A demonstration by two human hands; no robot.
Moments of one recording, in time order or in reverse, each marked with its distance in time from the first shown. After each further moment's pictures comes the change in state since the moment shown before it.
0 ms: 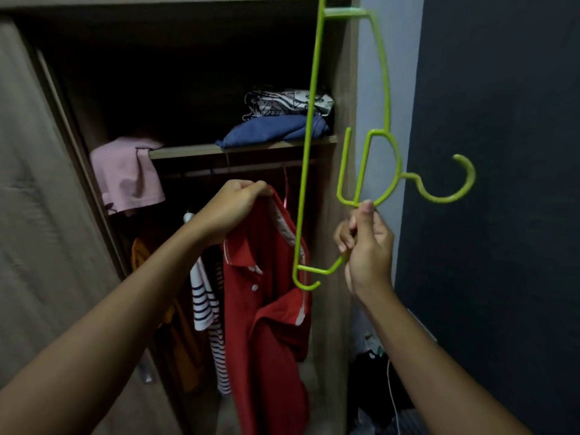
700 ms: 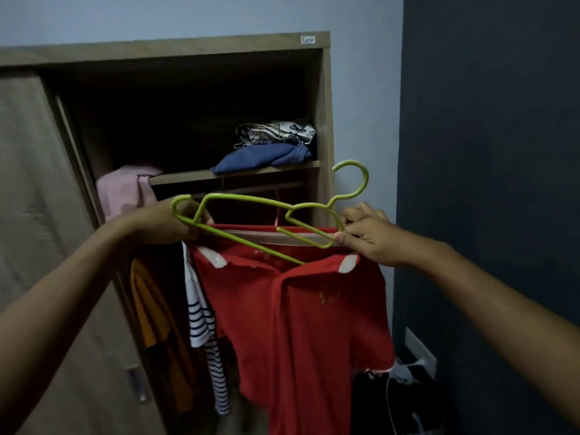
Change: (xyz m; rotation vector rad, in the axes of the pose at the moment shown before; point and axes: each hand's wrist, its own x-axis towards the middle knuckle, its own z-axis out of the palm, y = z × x) left_hand -0.026 0.023 -0.081 0.729 -0.194 0.064; right_hand 0.087 -0.068 -0.079 -1.478 -0.965 -0.170
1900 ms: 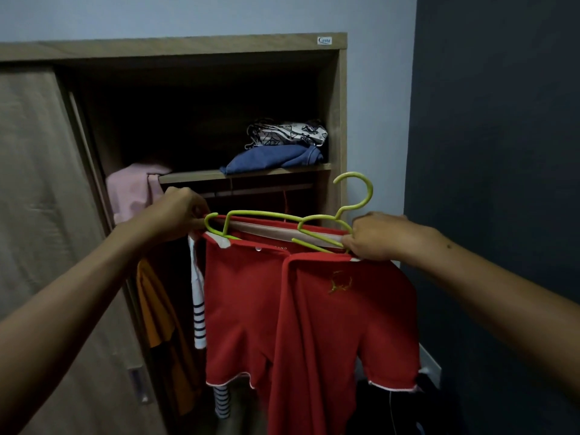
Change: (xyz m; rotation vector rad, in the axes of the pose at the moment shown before) left_hand 0.024 -0.023 -0.002 0.318 0.228 0.005; right_hand 0.029 -0.057 -0.028 -0.239 -0.272 0.455
